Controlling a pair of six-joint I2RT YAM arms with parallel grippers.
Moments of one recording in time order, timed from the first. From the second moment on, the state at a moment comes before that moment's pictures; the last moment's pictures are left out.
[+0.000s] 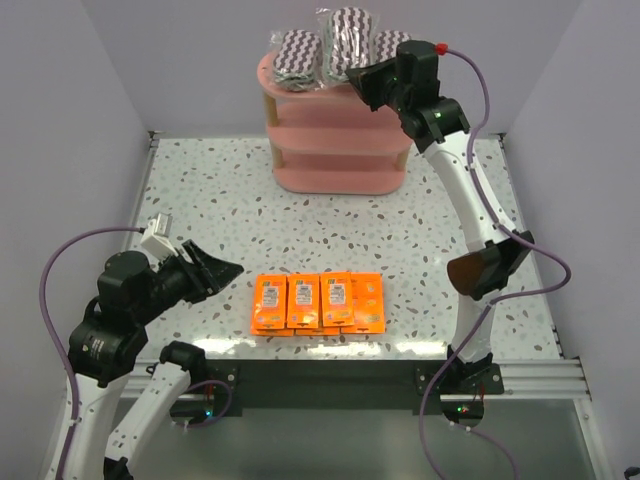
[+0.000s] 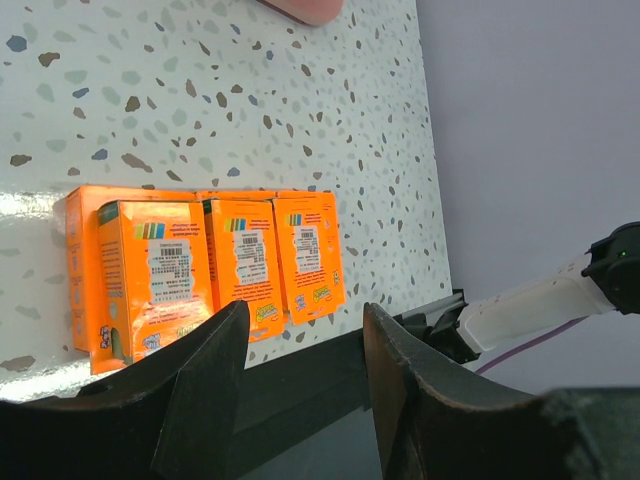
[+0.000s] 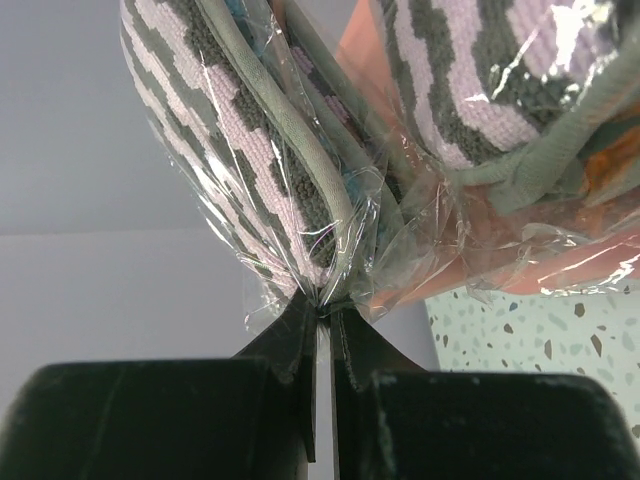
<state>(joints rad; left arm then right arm) -0.27 0.48 0.98 -0.91 0.31 -0.80 0.42 1.97 2.36 -0.61 0.10 1.35</state>
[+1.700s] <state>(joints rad) -0.27 0.52 0.87 -0.79 0.36 -0.82 0.39 1.28 1.65 -0.68 -0.14 0.91</state>
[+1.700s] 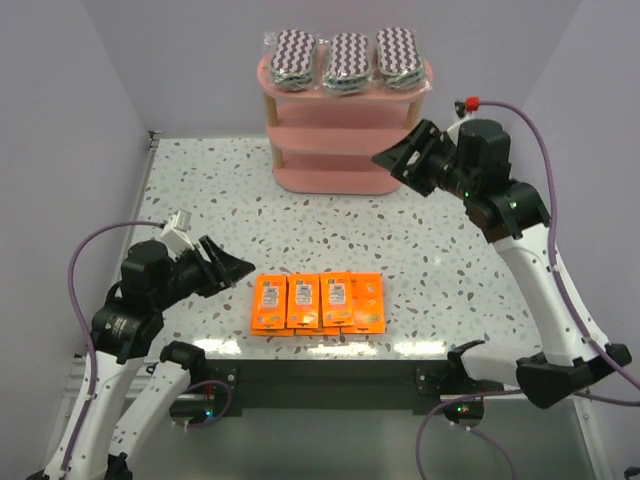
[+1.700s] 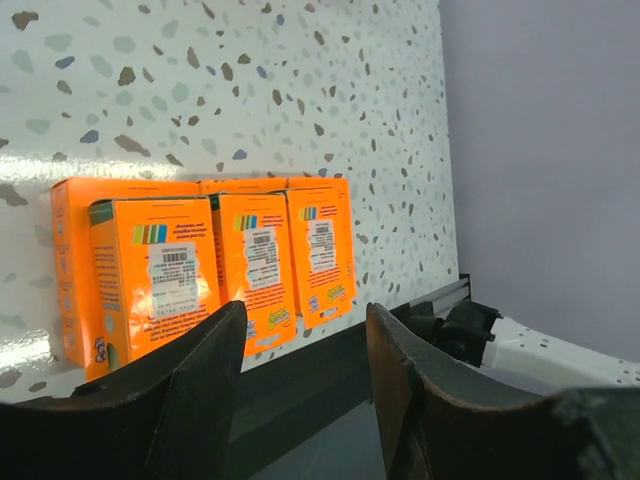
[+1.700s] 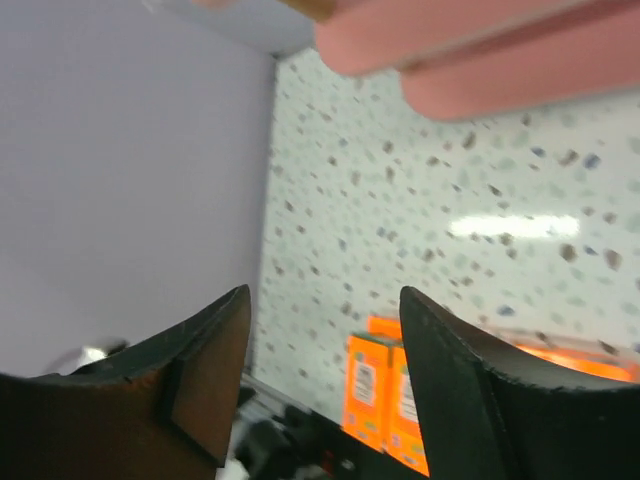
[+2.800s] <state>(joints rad) -0.27 0.51 0.71 -0.77 0.36 -0.77 1.18 0.83 0.49 -0.47 0.13 1.65</state>
